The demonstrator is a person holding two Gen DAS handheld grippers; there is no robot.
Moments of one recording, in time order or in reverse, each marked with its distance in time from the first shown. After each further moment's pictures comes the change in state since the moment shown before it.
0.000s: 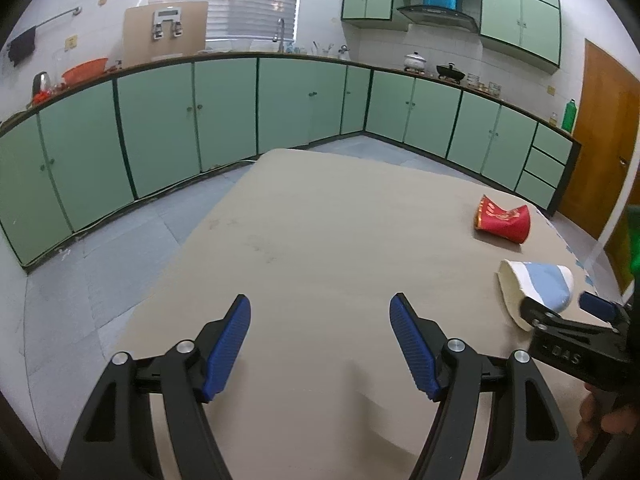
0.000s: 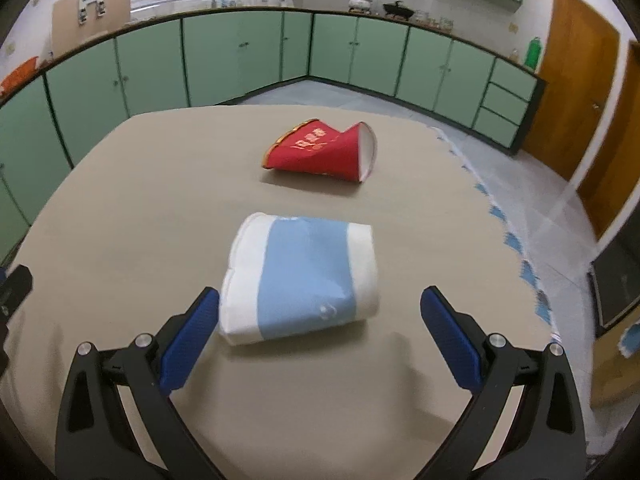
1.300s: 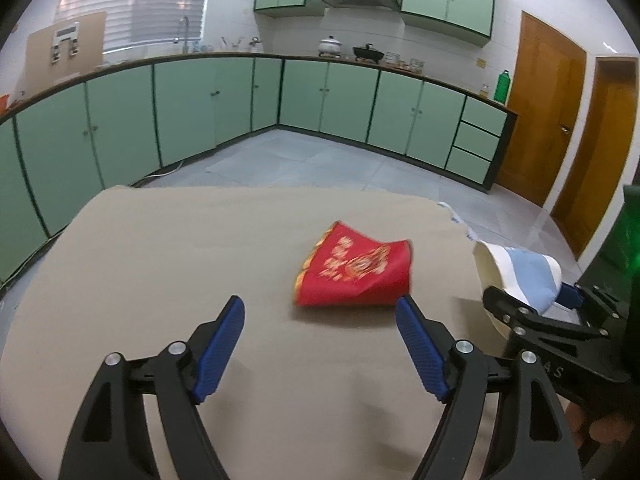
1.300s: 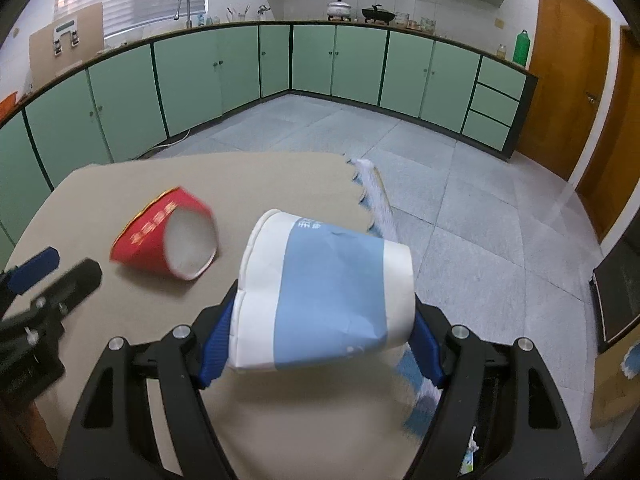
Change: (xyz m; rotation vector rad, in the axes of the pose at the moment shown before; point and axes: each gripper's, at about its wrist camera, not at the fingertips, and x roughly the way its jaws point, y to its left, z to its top) left arm 0.098 -0.183 0.066 0.138 0.034 -0.249; right arm 0.054 -0.133 0.065 0.059 -0.040 -0.008
